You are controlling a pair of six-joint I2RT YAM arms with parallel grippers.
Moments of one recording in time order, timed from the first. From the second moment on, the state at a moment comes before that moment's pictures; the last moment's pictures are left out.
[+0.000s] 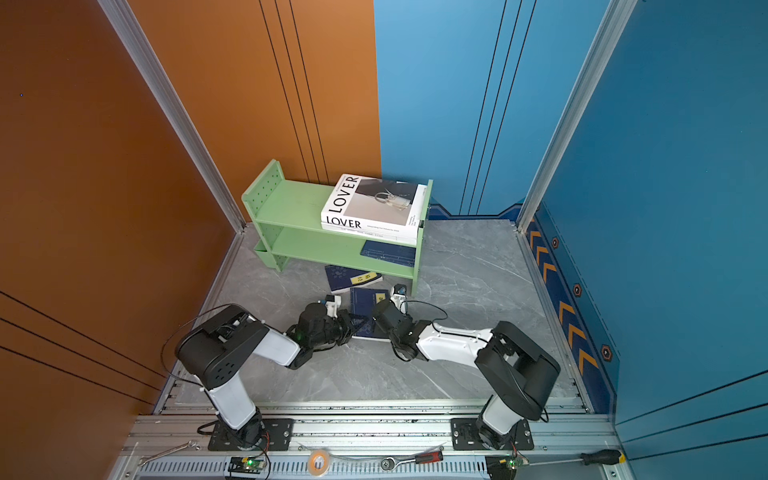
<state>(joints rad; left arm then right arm) -0.58 1.75 0.43 0.92 0.38 -1.34 0.88 1.55 0.78 -0.02 0.35 0.88</state>
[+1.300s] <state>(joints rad) -0.52 0.80 0.40 0.19 0.18 -1.25 0.93 1.12 0.54 0.34 0.18 1.12</state>
